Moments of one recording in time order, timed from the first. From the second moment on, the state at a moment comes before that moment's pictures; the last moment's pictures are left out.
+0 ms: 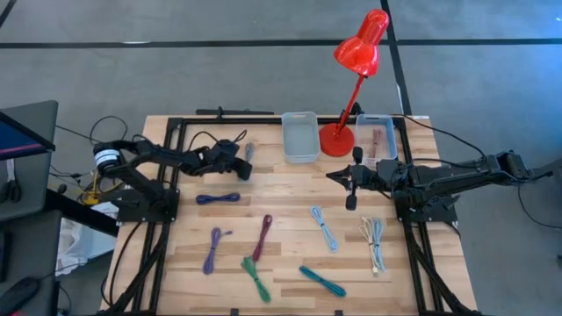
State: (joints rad) left arm 0.44 1.53 0.46 0.27 -0.14 -0.48; right arm 0.03 0.86 0.40 0.24 0.26 -0.14
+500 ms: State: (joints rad) left arm 0.44 1.65 0.46 0.39 -0.14 -0.48; right arm 0.03 0.86 0.40 0.24 0.26 -0.14
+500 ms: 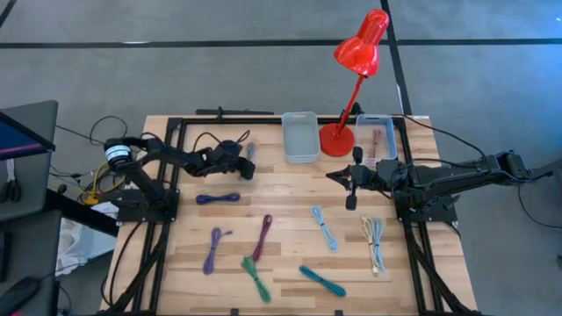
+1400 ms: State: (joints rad) left arm 0.44 1.49 0.57 0.49 -0.07 -0.27; right arm 0.04 0.83 0.40 0.23 0.26 -0.14
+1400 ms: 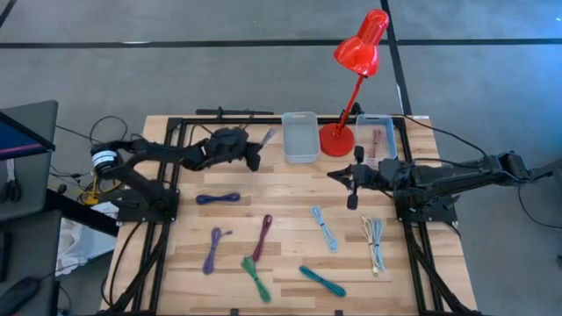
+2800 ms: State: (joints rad) left arm 0.52 2.04 1.21 0.42 0.14 -0.30; right arm 0.16 0.73 0.40 0.16 0.39 -0.19
